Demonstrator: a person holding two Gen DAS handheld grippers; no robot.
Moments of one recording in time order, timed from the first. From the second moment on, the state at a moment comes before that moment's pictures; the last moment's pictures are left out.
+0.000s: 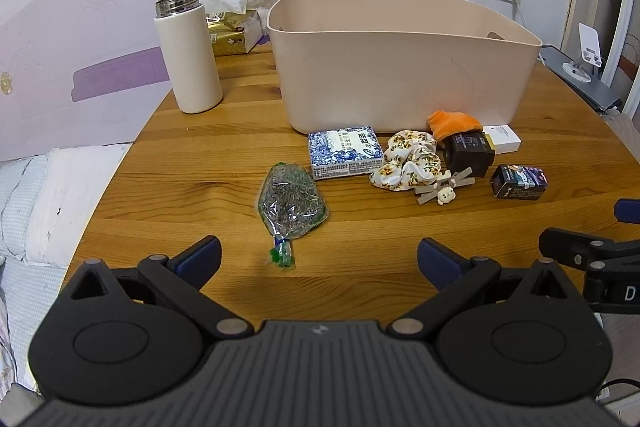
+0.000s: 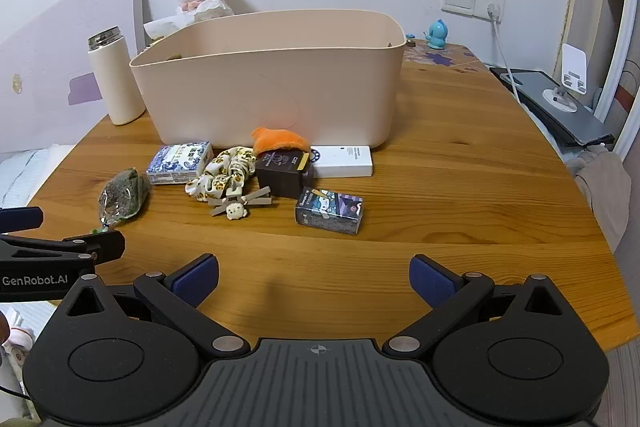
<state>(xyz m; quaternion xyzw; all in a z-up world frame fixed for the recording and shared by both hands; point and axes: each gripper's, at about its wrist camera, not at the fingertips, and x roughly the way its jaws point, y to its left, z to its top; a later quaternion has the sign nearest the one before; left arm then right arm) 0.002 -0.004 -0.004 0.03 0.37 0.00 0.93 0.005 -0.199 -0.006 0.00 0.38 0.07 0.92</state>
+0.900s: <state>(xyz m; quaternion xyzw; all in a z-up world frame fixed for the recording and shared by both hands) 0.006 -0.004 -0.008 0.04 0.38 0.00 0.93 0.012 -0.199 -0.014 0.00 0.39 0.07 0.92</state>
